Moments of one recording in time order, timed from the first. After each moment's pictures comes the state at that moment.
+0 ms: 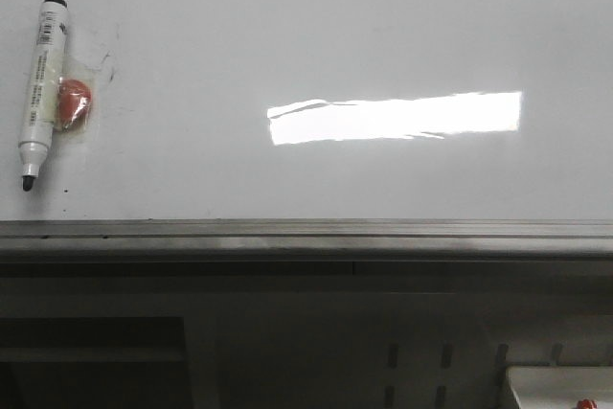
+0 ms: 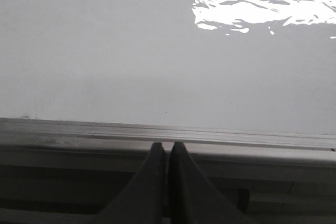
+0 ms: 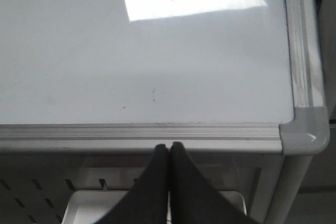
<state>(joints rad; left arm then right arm) 0.01 -0.01 0.00 0.01 0.34 -0.04 -0.01 -0.01 0.01 -0.01 0.33 0.04</state>
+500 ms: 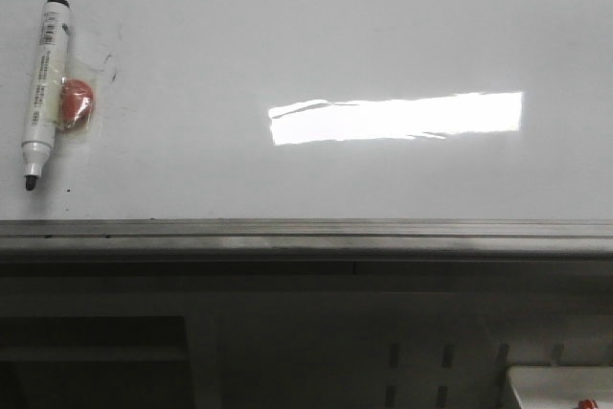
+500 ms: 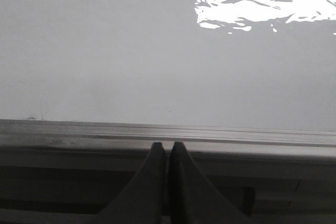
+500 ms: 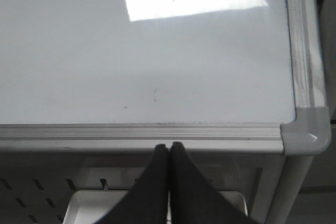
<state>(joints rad) 0.01 -0.01 0.00 0.04 0.34 -0.04 -0.01 -0.01 0.01 -0.01 0.33 0.04</state>
